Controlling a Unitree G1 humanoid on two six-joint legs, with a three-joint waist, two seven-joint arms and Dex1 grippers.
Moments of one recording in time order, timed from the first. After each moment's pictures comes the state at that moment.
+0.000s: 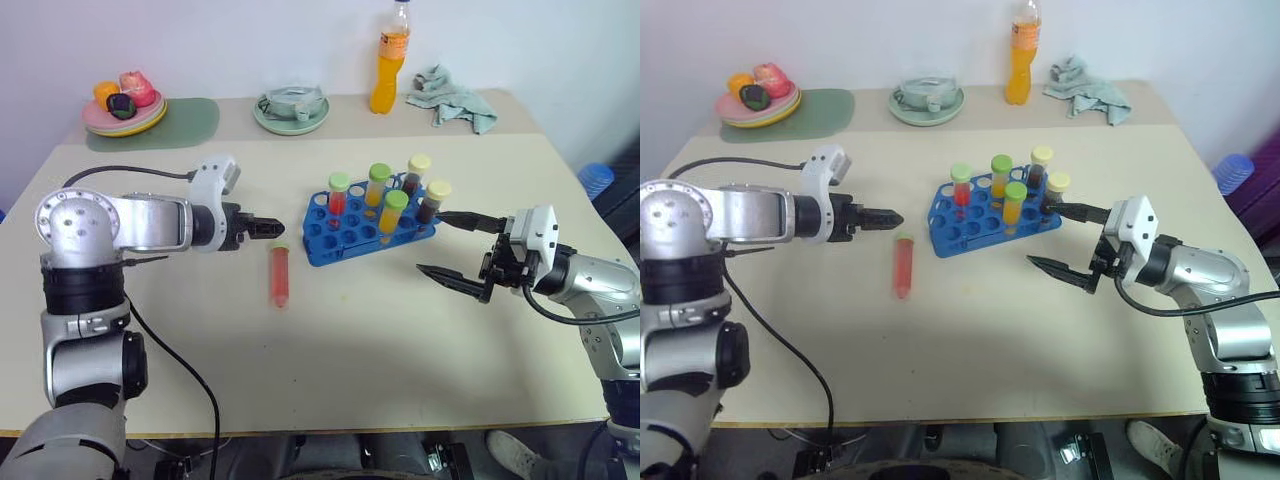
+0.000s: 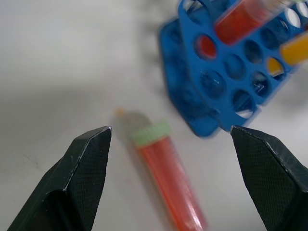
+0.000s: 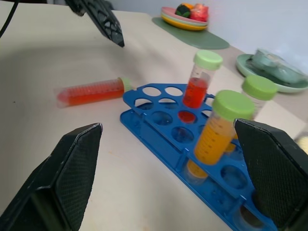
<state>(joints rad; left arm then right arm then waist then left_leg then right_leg) -0.83 0.63 0.14 0.10 -1.61 1.57 0.52 -0.20 -0.78 -0.17 -0.16 0.53 0.13 1.08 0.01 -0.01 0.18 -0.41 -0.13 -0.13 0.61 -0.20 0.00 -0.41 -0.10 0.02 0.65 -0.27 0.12</state>
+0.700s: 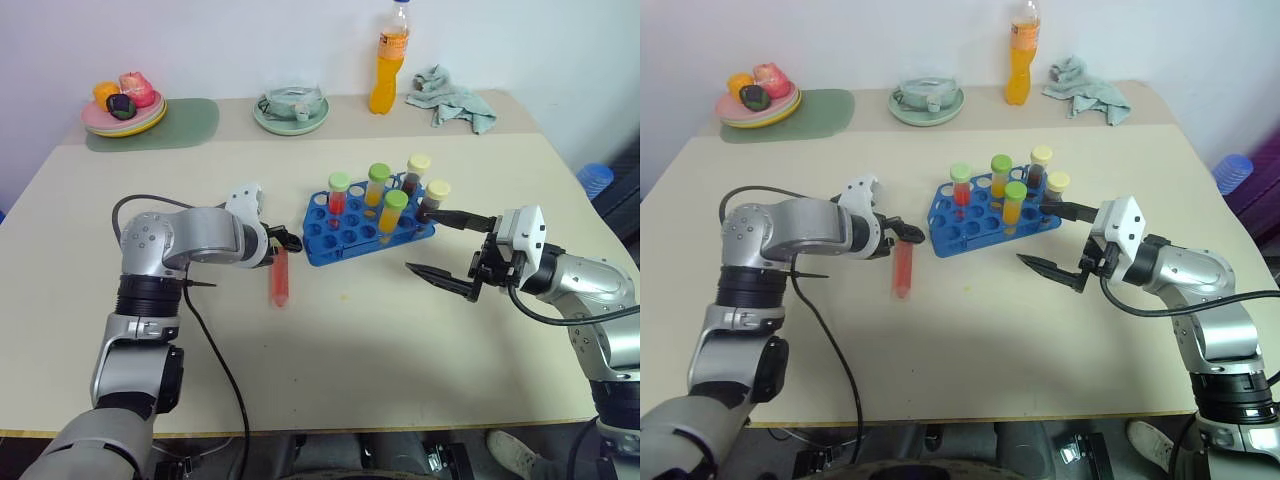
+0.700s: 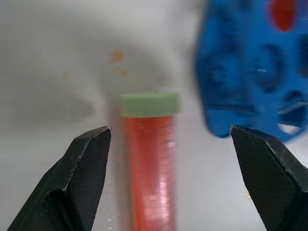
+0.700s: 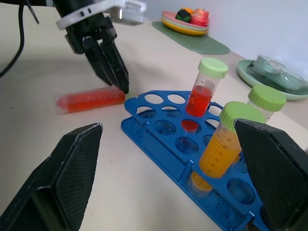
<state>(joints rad) -0.78 0.37 0.08 0.23 -1.95 1.31 1.30 -0.20 -0.74 -0.15 -0.20 0.50 0.15 1.03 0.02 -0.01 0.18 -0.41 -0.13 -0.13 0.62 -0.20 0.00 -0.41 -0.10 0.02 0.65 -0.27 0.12</state>
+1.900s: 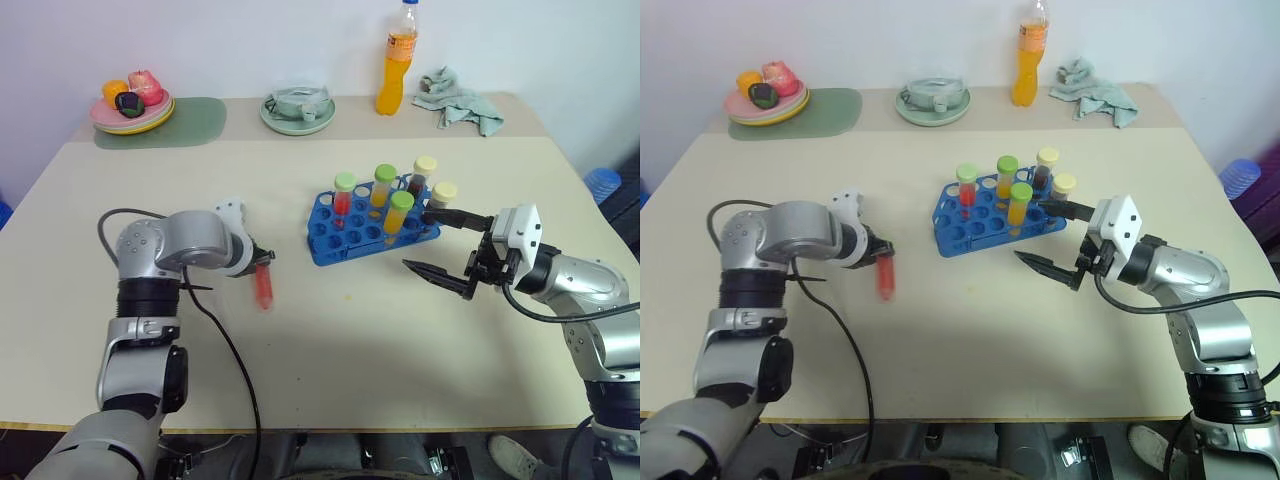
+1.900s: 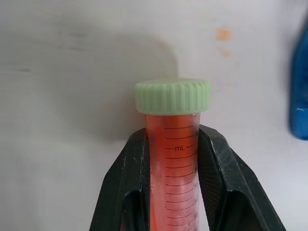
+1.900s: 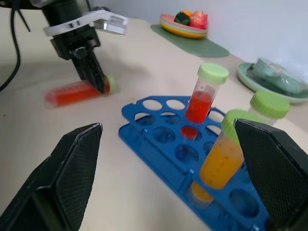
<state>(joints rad) -0.72 0.44 0.13 0.21 -1.98 1.39 1.37 -0.23 -0.72 -0.13 -0.19 0.49 0.16 1.01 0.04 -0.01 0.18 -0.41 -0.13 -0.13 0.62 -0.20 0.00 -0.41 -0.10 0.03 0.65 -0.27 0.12</state>
